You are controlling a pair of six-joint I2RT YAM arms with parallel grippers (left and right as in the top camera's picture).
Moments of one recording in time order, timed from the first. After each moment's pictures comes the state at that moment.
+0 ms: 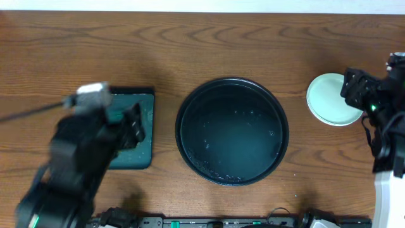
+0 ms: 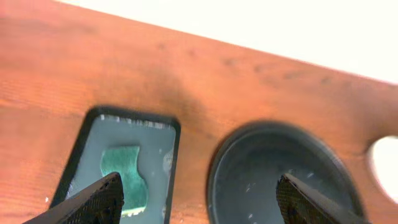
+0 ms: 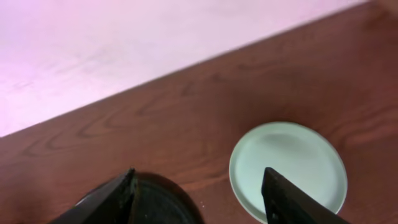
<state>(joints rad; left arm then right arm) -0.30 0.78 1.21 -0.97 -0.15 -0.40 -0.30 1.05 1.15 -0.62 -0.24 0.23</state>
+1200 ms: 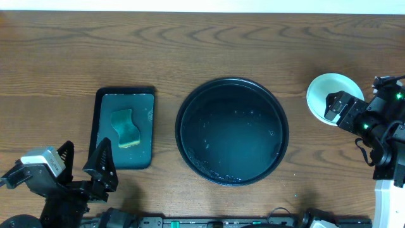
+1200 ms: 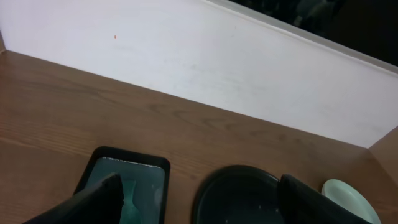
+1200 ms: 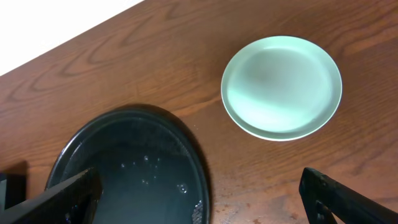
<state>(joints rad) -0.30 0.44 1.22 -1.01 -0.17 -0.40 -0.30 1.01 1.16 -0.94 -0.24 0.22</state>
